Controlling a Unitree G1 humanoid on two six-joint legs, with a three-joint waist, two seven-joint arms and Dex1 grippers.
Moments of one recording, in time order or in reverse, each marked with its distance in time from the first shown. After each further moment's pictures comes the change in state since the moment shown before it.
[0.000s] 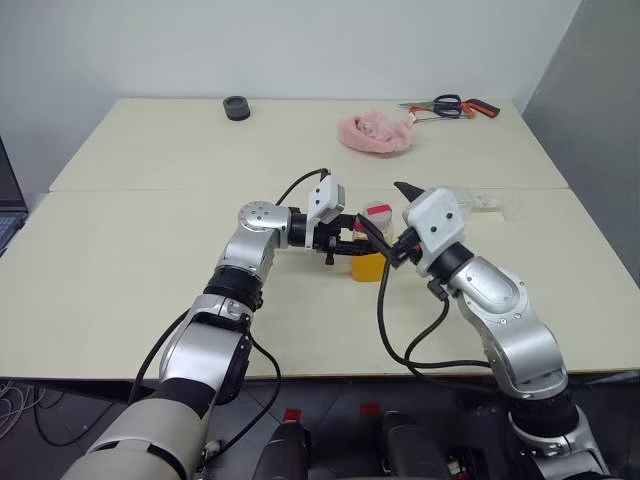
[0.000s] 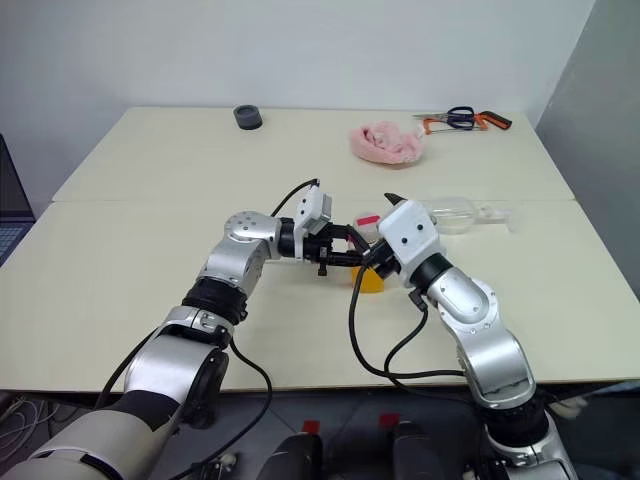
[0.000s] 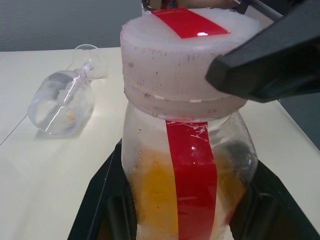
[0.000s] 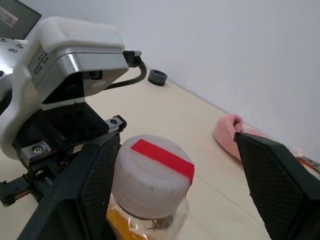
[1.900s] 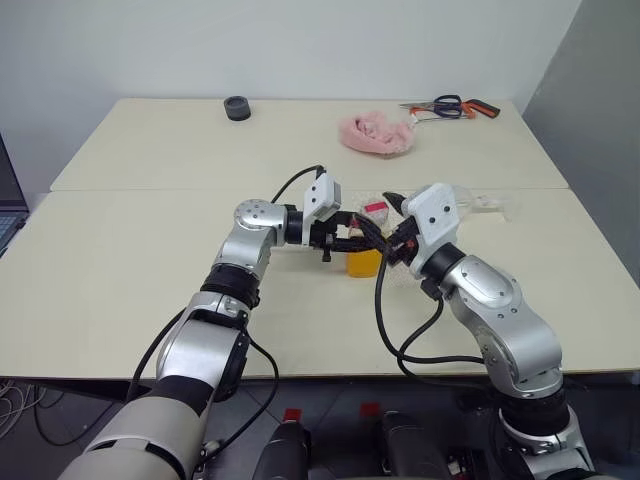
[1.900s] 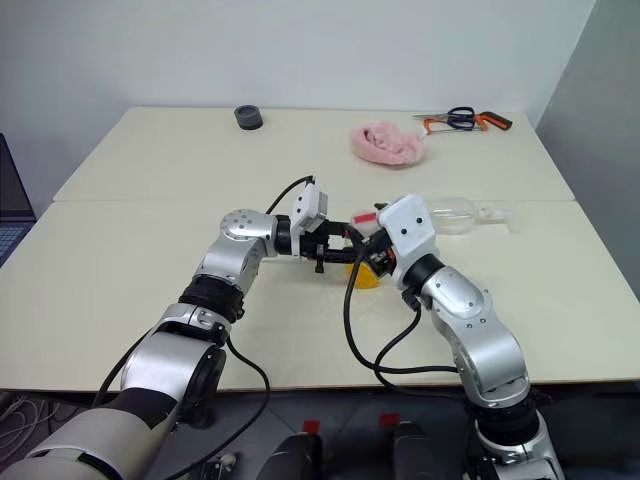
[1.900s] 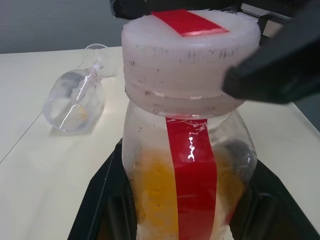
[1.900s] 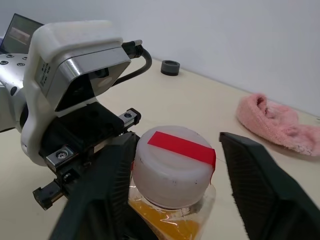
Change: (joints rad) left arm -0.014 0.014 0.002 0.035 0.002 -0.045 0.017; right arm -0.045 0.078 -0.022 -0.009 0.125 0.167 -0.029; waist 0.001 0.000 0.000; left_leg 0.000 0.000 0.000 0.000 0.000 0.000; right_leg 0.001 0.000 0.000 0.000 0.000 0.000
